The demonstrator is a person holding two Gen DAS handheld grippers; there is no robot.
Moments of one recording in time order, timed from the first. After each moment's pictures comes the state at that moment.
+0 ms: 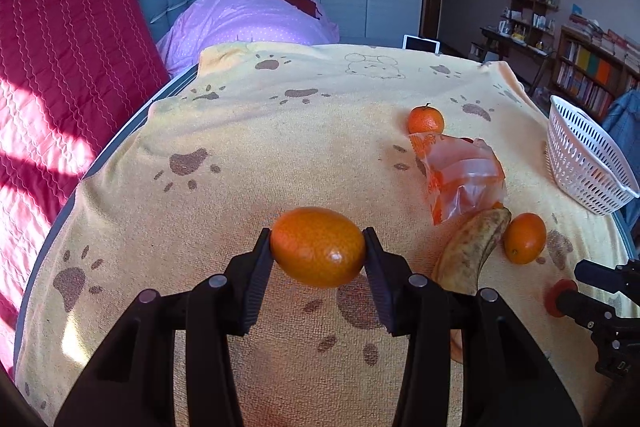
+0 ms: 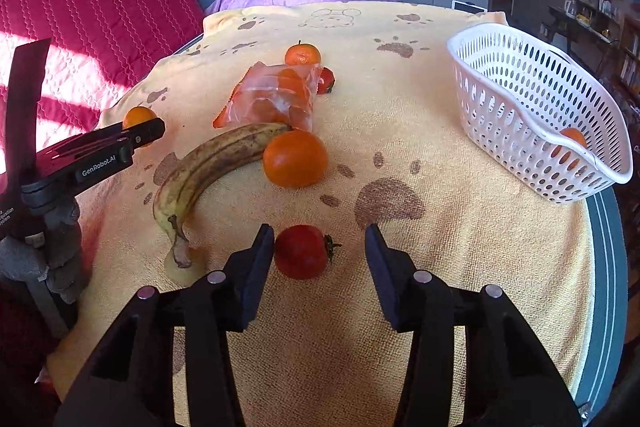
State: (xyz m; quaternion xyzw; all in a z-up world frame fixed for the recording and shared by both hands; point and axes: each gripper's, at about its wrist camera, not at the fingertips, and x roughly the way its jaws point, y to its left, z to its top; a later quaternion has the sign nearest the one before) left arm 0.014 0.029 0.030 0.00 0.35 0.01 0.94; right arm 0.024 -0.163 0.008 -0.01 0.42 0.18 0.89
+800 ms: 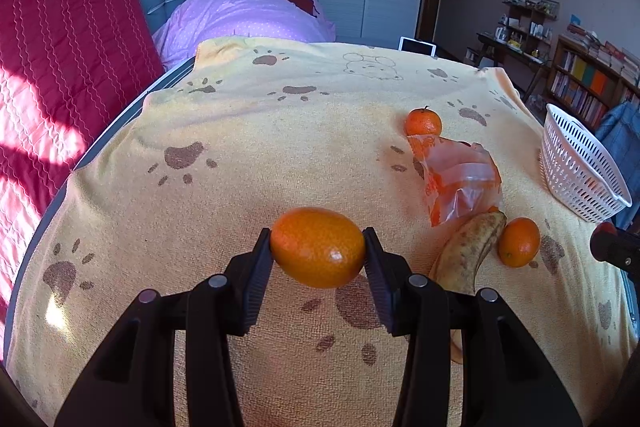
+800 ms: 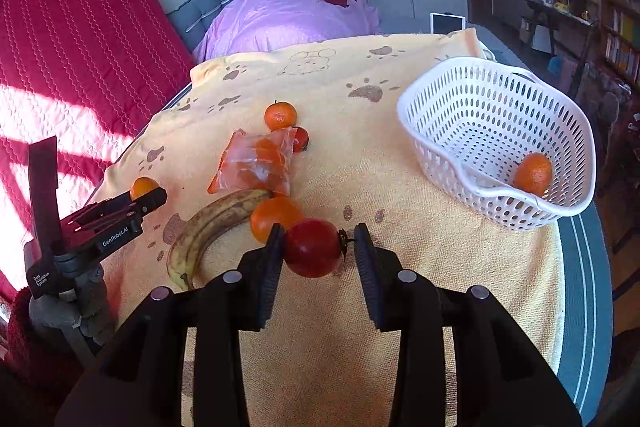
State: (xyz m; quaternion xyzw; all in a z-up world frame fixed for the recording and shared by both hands) left arm 0.014 0.036 0.029 -0.02 0.35 0.00 0.94; right arm 0.031 -0.199 0.051 0.05 0.37 0.15 0.91
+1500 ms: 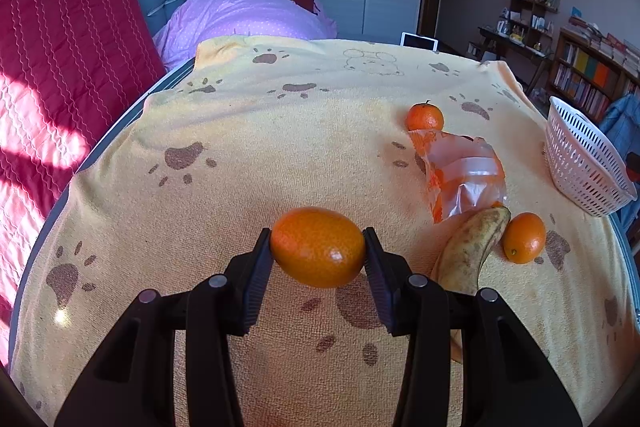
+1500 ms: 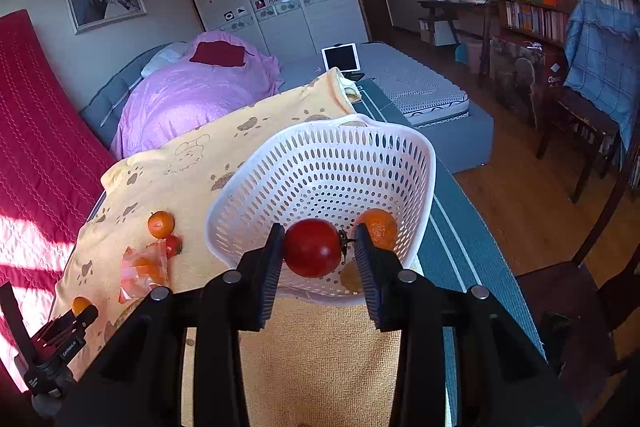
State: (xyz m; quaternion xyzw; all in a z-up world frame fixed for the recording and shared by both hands) left arm 0.016 0.032 0.027 -0.01 0.36 0.00 0.93; right arm 0.056 -0.307 0.066 0.15 0.31 -0.01 0.94
